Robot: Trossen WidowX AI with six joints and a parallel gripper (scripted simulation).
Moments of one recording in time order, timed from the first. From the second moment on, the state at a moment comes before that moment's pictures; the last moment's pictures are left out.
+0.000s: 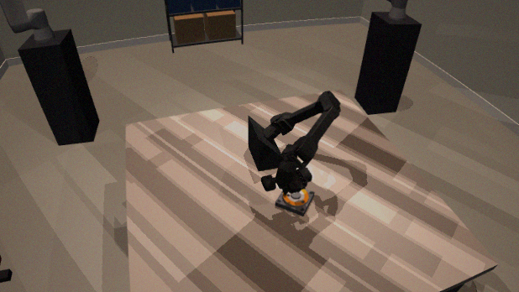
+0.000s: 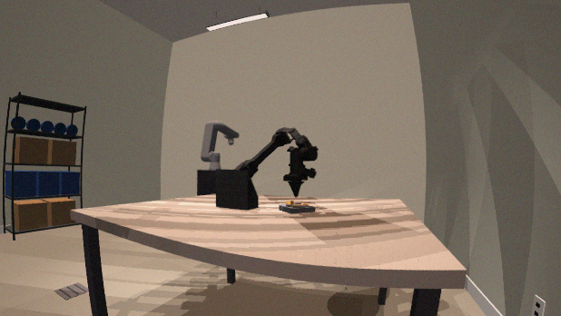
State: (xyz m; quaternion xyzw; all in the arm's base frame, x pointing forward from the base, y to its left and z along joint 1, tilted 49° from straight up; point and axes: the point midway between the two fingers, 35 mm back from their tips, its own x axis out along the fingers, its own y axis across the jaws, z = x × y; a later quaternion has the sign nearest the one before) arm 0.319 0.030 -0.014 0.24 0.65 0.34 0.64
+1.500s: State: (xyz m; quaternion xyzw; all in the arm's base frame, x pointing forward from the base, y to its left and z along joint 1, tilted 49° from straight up) arm 0.286 0.047 -0.029 0.24 0.65 0.34 0.64
